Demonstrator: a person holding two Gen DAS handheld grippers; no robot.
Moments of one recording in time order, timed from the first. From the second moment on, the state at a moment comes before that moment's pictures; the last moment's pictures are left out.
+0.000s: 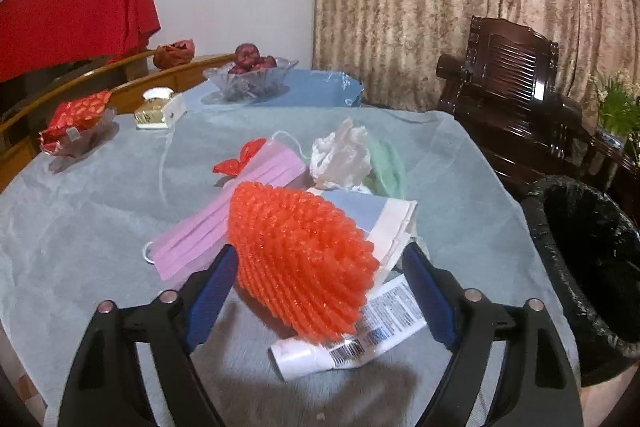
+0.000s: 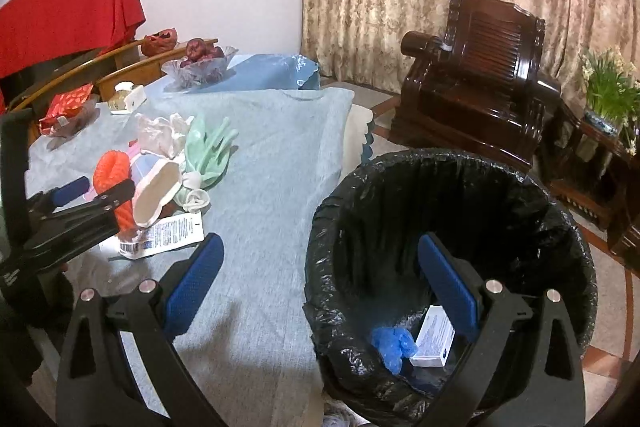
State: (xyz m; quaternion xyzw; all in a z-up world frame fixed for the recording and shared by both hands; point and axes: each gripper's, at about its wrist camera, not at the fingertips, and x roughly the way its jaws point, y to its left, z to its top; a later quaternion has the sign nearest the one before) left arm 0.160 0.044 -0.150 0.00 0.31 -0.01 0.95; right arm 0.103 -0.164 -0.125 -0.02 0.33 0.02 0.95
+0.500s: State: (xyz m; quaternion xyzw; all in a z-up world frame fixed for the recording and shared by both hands) left arm 0.140 0.081 -0.128 -0.06 0.30 -0.02 0.95; right arm 0.109 -0.121 -0.128 -0.03 0.32 0.08 0.94
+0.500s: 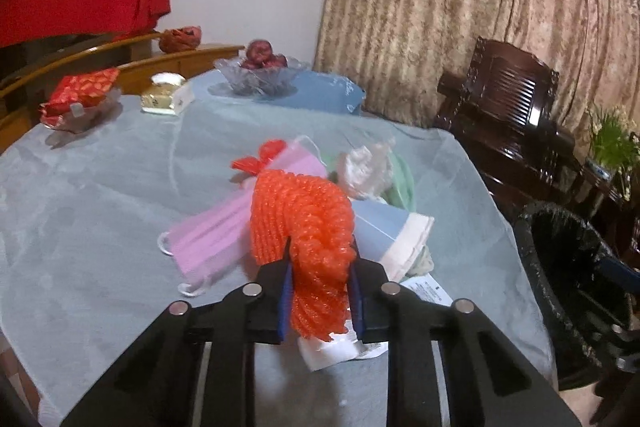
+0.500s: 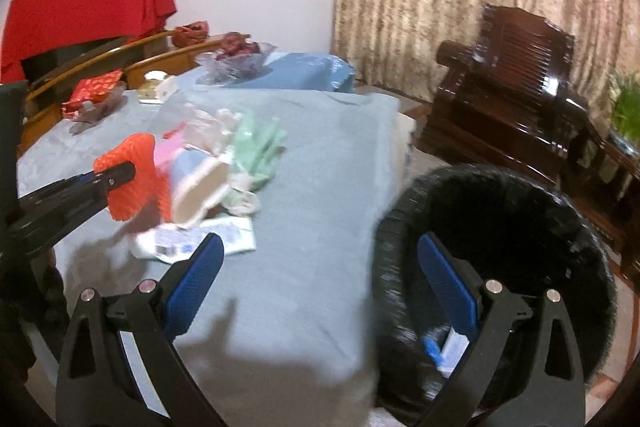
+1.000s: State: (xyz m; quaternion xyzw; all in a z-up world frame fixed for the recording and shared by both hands) left arm 0.114 0.130 -0.120 -0.05 0.28 0.04 0.96; right arm 0.160 -0.035 -0.130 -0.06 0.32 0.15 0.93
